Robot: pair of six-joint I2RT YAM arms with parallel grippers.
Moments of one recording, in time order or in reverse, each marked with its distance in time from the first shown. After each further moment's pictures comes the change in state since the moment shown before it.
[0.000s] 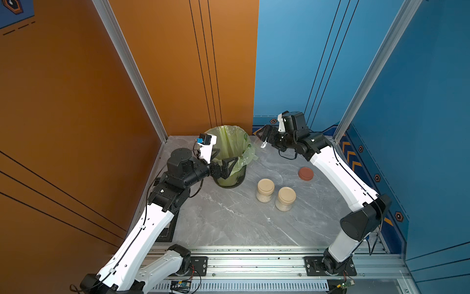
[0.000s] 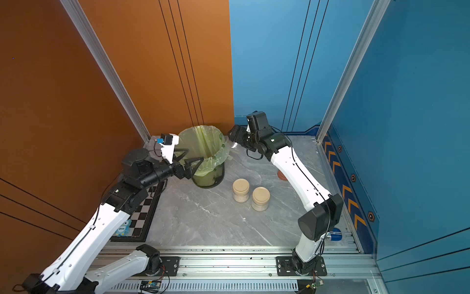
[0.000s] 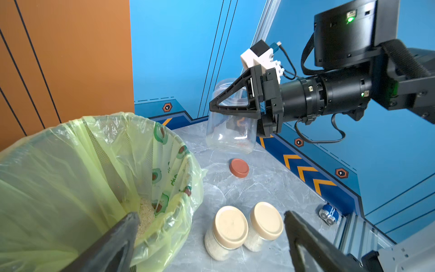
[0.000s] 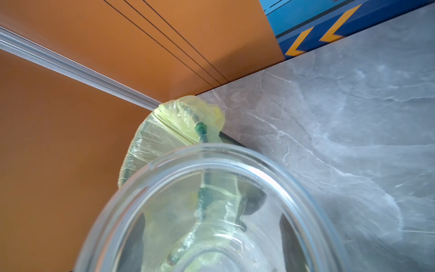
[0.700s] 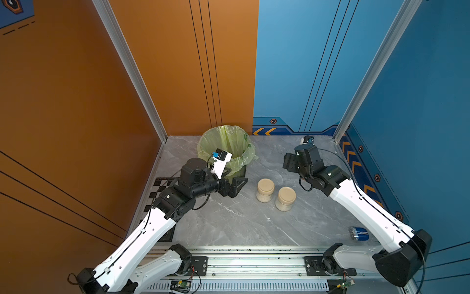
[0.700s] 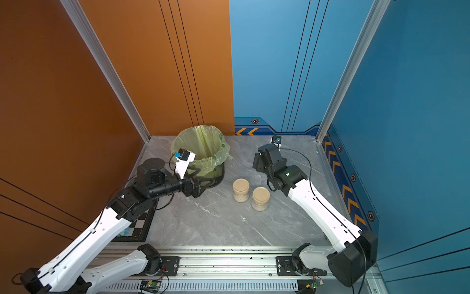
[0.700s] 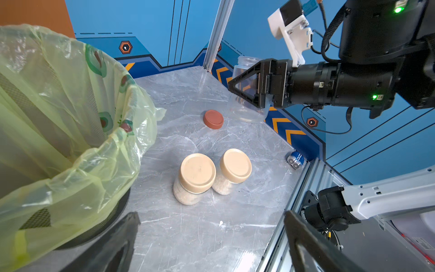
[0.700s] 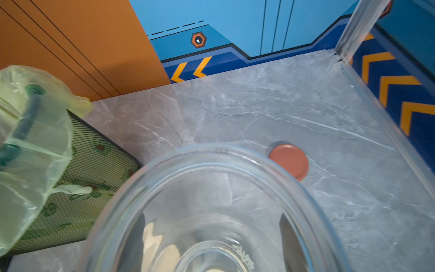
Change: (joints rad) left arm -0.189 -0.021 -0.052 -0.160 -0.026 -0.026; right arm 0.040 -0.436 -0.622 0.086 0.549 -0.214
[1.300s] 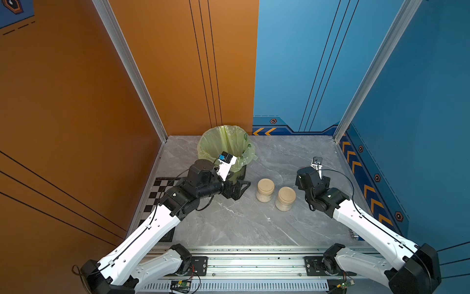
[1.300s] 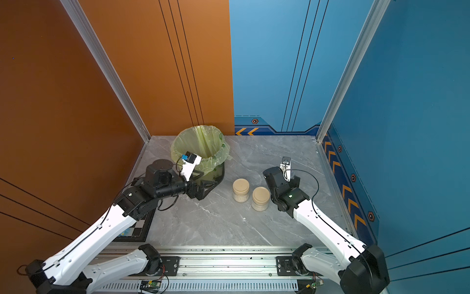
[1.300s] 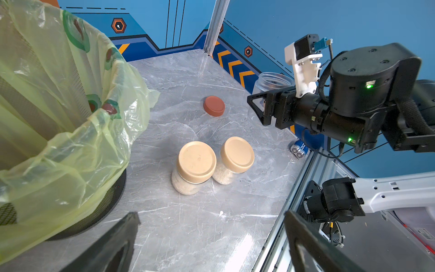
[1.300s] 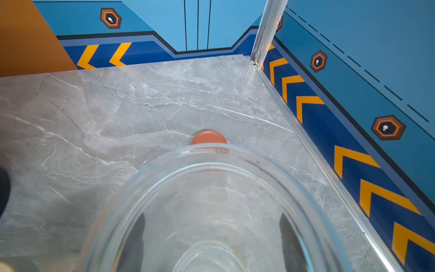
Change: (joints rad) left arm -0.032 0.038 -0.013 -0.008 -0.032 0.001; right arm -0.007 -0.158 -0.403 0.149 0.298 -0.041
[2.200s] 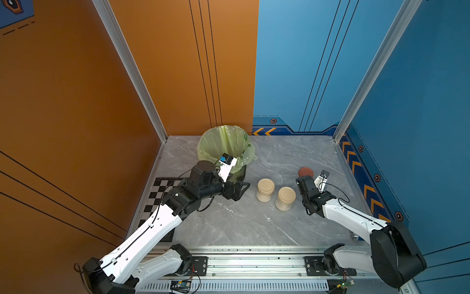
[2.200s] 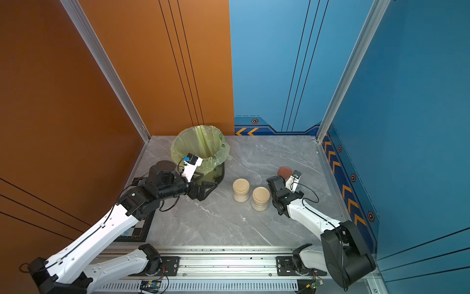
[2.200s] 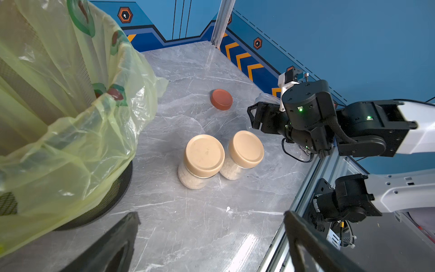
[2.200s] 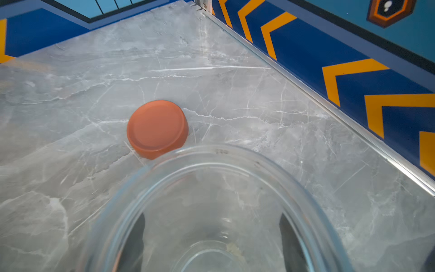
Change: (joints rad) left arm -0.001 0.006 -0.039 0.001 -0.028 0.008; right arm -0.135 0.197 -0.215 0.230 0.025 0.313
